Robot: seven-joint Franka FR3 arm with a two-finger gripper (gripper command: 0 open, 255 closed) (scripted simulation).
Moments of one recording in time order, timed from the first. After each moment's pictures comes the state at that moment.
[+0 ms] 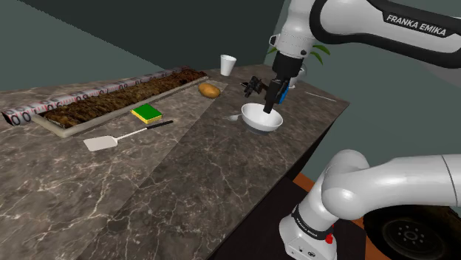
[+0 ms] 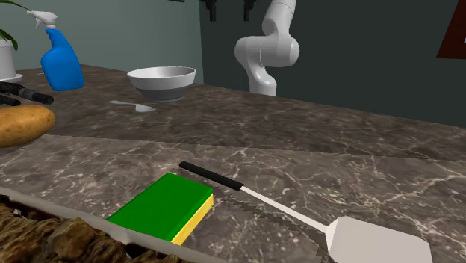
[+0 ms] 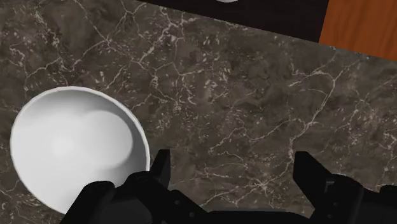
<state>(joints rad) 0.01 -0.82 0.01 -2.38 -0.01 1.53 -0.11</state>
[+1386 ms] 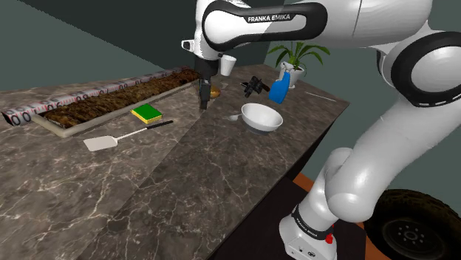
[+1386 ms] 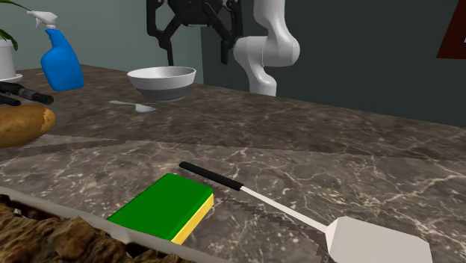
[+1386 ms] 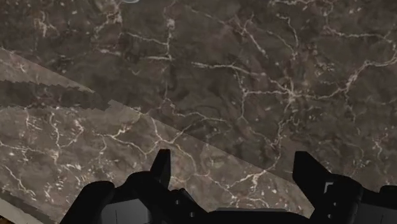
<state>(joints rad) 0.18 -0.10 -0.02 -1.98 -0.04 1.84 -0.64</state>
